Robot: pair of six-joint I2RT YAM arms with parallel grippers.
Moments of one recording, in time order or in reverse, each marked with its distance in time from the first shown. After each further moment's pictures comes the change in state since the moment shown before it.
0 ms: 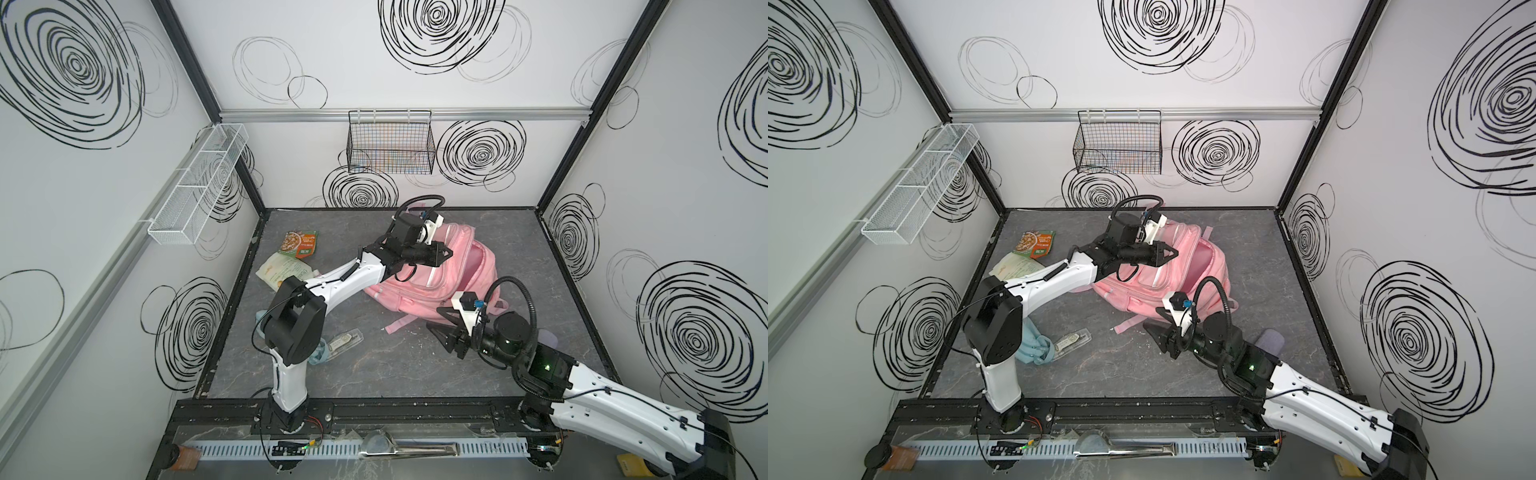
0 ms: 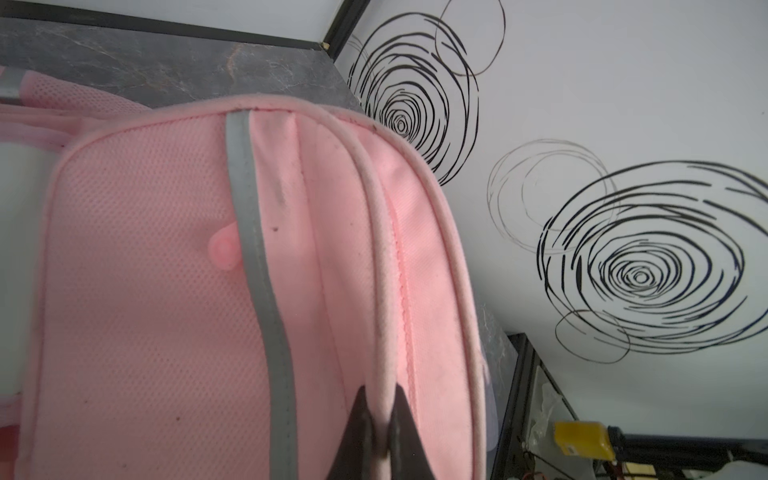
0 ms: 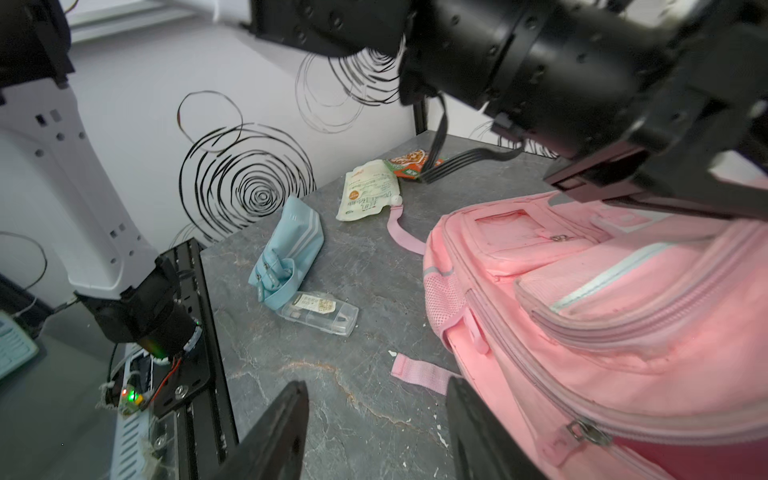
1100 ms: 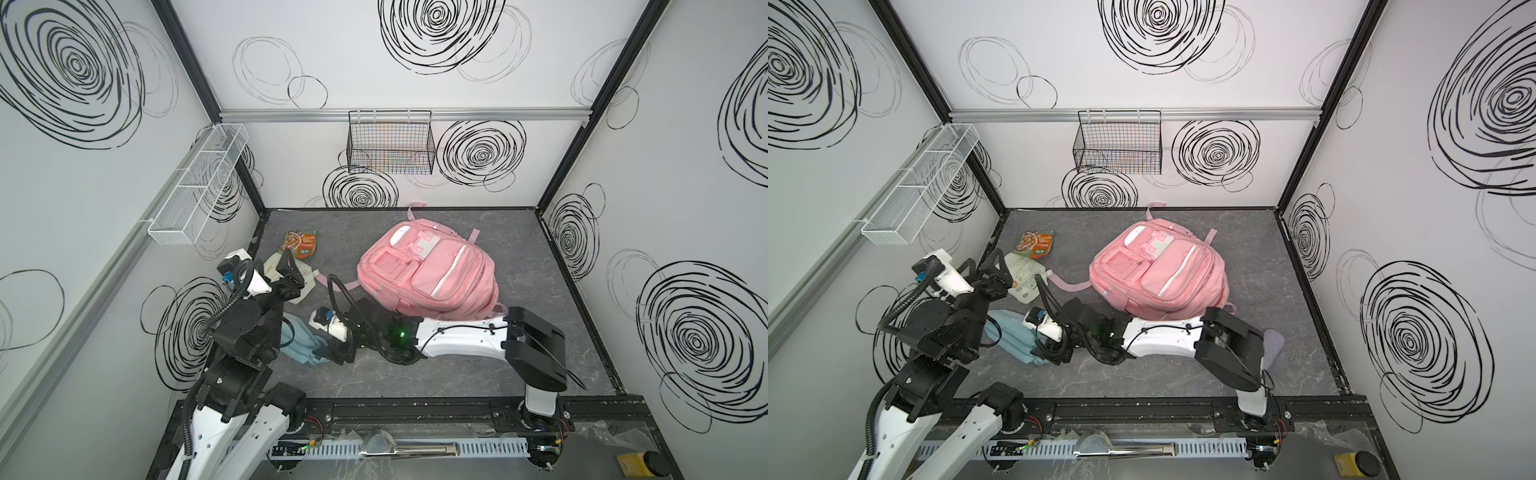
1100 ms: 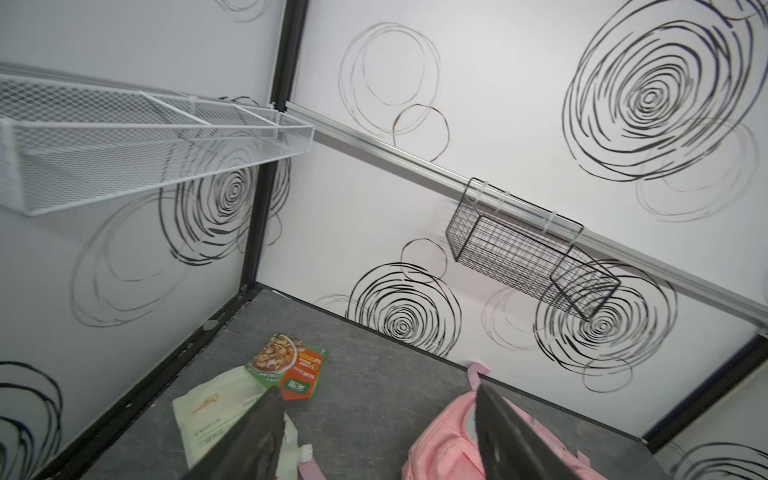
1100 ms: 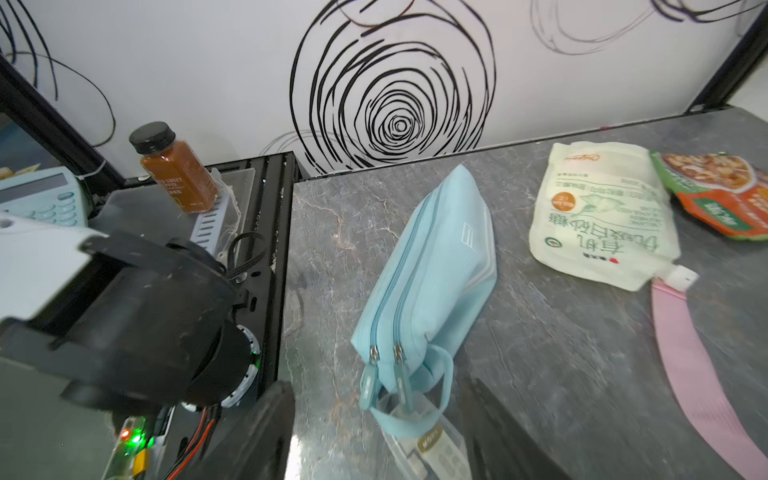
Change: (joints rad) left arm 0.344 -1.423 -0.726 -0.143 -1.030 0.142; right arm 0.293 1.243 0.893 0.138 -0.126 -0.181
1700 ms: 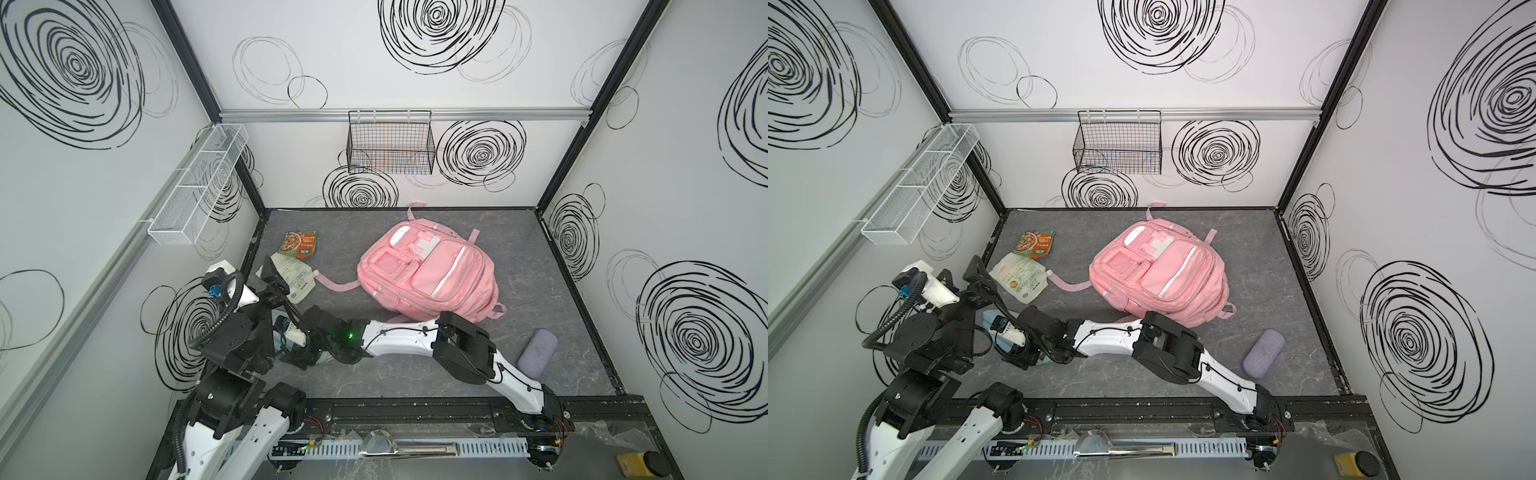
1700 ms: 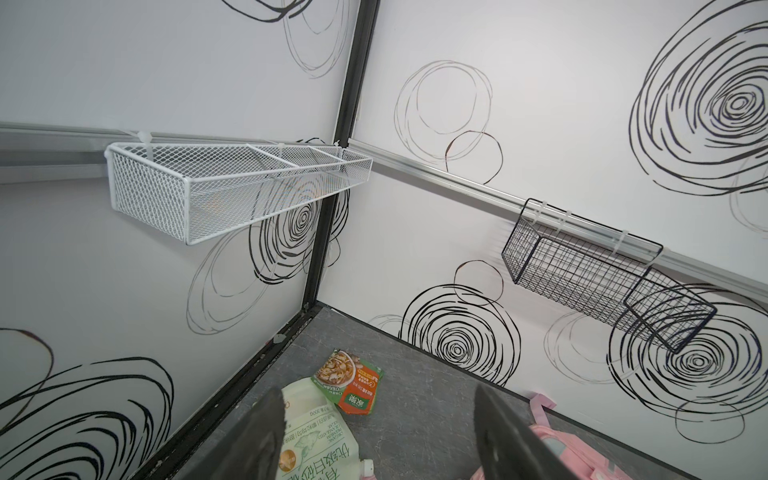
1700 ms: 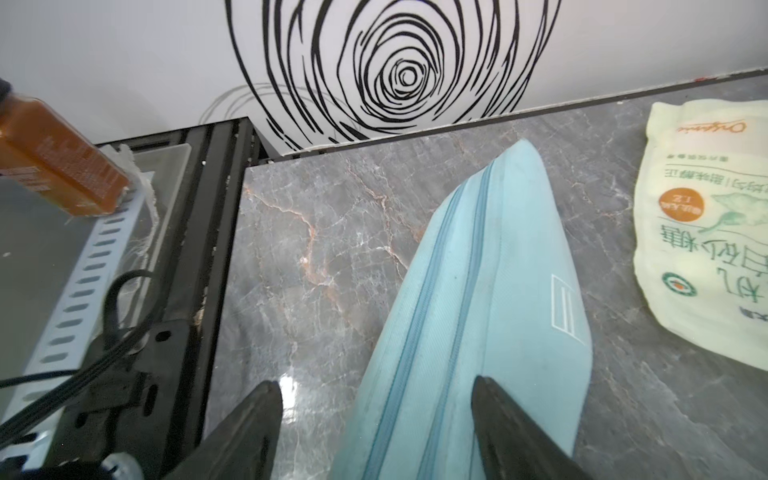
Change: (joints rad) left arm 0.000 -0.072 -0.006 -0.034 -0.120 0.085; right arm 0.041 0.458 0.533 -0.191 0.066 0.003
